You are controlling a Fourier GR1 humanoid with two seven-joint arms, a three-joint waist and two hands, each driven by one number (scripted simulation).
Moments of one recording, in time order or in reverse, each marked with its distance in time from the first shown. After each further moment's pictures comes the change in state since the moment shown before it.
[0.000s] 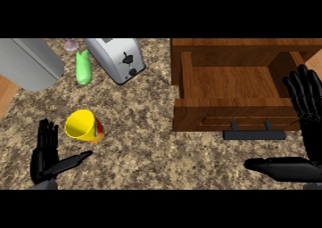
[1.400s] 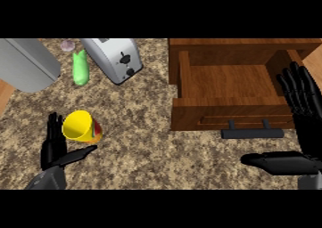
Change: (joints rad) left arm -0.286 0.086 0.055 0.562 -0.003 -0.121 -0.294; right arm -0.035 0.012 -0.005 0.051 0.003 0.023 -0.018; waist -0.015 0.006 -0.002
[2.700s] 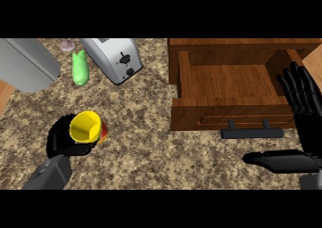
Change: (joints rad) left arm -0.037 -0.028 -0.019 -0.090 0.029 -0.209 0.052; right arm -0.003 -0.013 -0.015 0.024 -0.008 0.018 -0.008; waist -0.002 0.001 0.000
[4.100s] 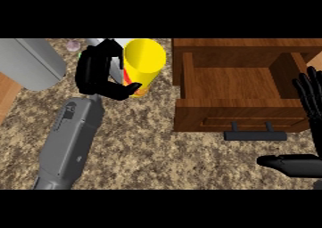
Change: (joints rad) left arm -0.228 -0.165 -0.239 -0.729 -0.031 0.222 0.448; right arm 0.042 -0.030 -0.067 -0.005 -0.038 0.025 -0.009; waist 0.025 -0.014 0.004
